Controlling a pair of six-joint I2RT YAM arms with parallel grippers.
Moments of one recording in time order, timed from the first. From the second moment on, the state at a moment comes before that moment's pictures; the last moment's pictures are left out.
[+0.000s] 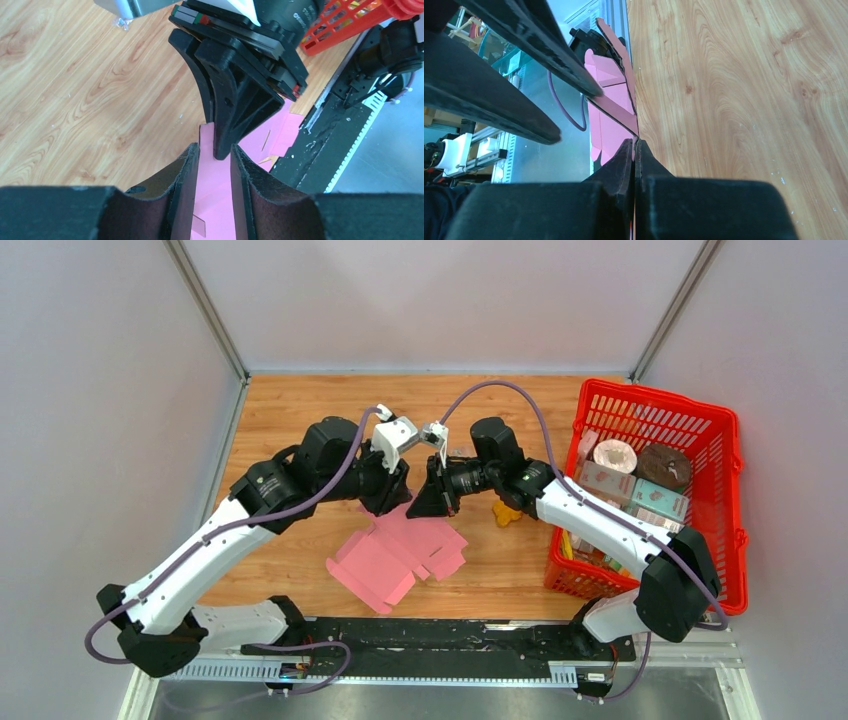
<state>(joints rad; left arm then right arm) -0.84 1.15 1.40 -0.85 0.16 -0.01 0.73 1.42 1.10 -0.12 -0.89 0.25</state>
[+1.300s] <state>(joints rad) -0.83 0.89 1.27 -0.78 0.06 -0.12 0.74 1.42 1.07 -0.10 -0.98 0.26</state>
